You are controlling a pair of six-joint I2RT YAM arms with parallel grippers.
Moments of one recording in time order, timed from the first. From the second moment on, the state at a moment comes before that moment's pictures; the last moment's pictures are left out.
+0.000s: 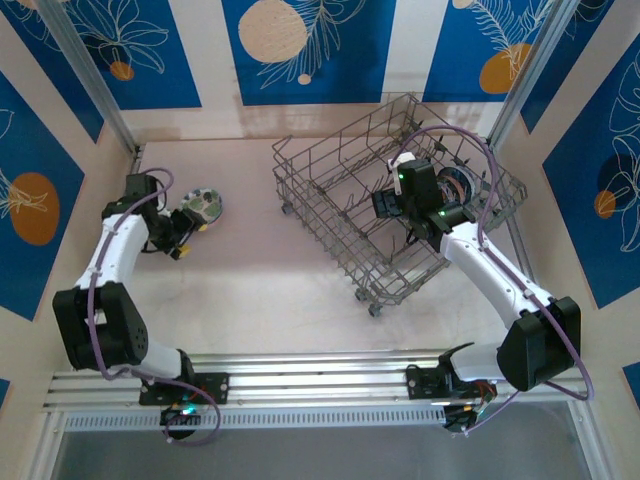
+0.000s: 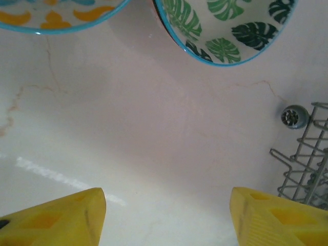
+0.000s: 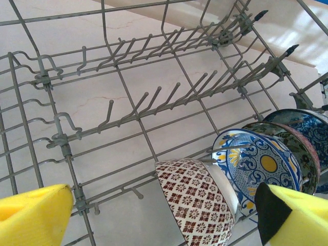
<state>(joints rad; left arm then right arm) 0.14 1.47 1.14 -0.86 0.35 -0.74 0.39 1.33 1.13 -0.48 0.28 -0.03</state>
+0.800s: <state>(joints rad) 0.10 1.72 1.13 -0.56 0.27 -1.16 0.39 1.38 1.16 -0.50 0.25 -0.01</state>
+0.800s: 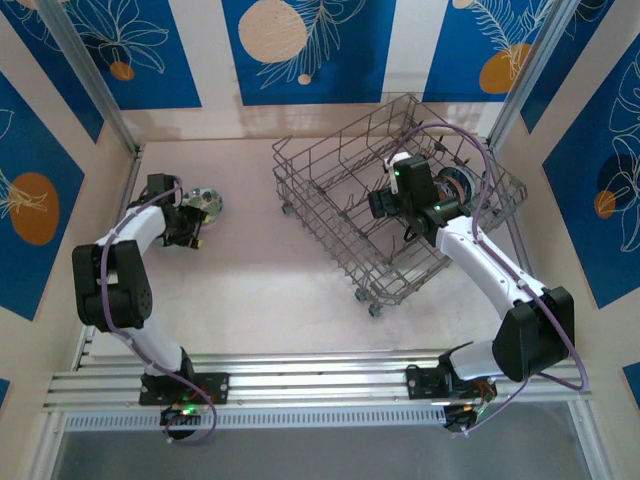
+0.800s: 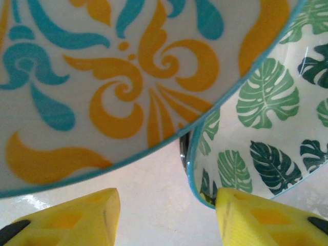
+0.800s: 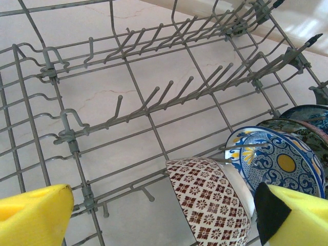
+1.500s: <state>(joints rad) 0.09 1.73 1.18 -0.54 0.24 -1.16 0.39 1.44 1.18 -0.50 0.23 -0.01</state>
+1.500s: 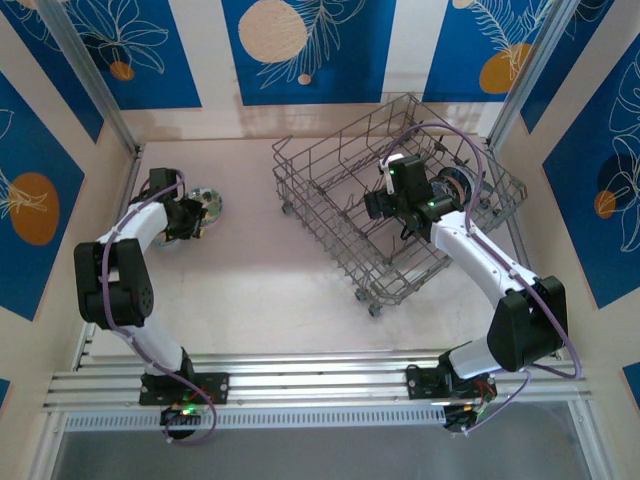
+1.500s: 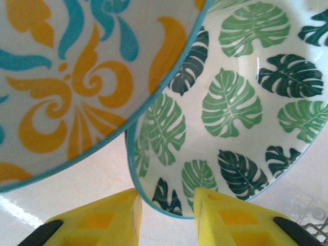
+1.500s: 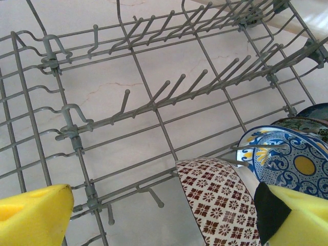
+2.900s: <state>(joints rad) 0.07 1.77 1.17 -0.63 0.51 -0.93 0.40 1.45 1.21 -0.52 0.21 0.00</state>
